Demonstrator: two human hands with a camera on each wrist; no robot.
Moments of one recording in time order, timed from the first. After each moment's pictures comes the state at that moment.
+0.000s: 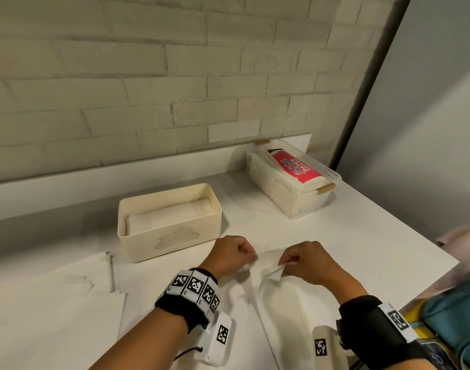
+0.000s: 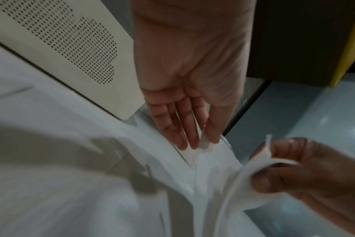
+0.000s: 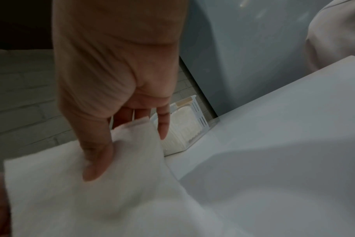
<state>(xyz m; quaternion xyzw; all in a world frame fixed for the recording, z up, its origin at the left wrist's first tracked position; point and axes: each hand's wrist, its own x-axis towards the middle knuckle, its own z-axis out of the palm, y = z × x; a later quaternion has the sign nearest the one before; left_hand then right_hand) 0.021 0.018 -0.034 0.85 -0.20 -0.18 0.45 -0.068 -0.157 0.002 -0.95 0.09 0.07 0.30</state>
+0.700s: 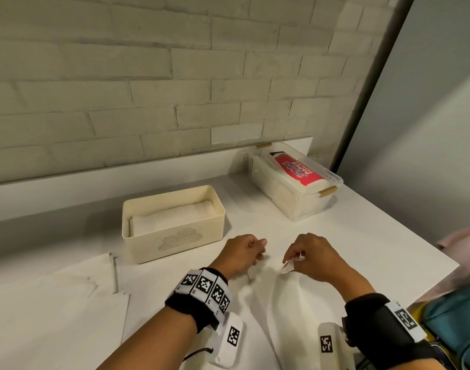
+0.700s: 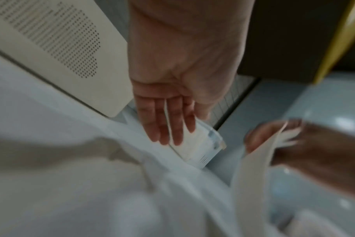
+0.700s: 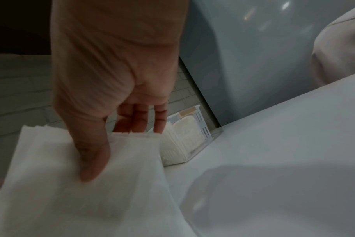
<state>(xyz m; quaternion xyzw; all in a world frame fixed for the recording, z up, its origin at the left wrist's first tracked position) 0.015 0.006 -0.021 0.81 -0.17 -0.24 0.50 -0.068 -0.159 0.016 -0.98 0.02 0.01 0.21</state>
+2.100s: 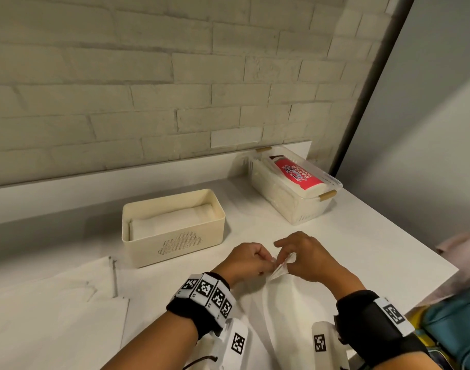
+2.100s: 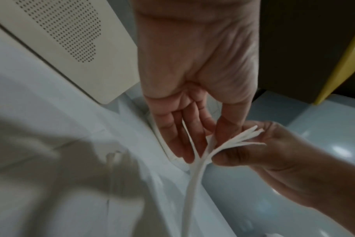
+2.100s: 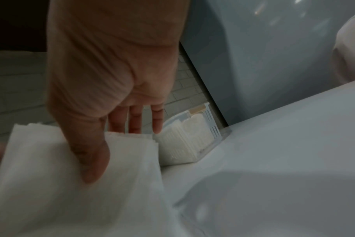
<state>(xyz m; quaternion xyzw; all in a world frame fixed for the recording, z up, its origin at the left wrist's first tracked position) 0.005 0.003 -0.016 0.77 -0.20 -0.28 0.53 -0.060 -0.146 0.023 -0.98 0.00 0.01 0.19</state>
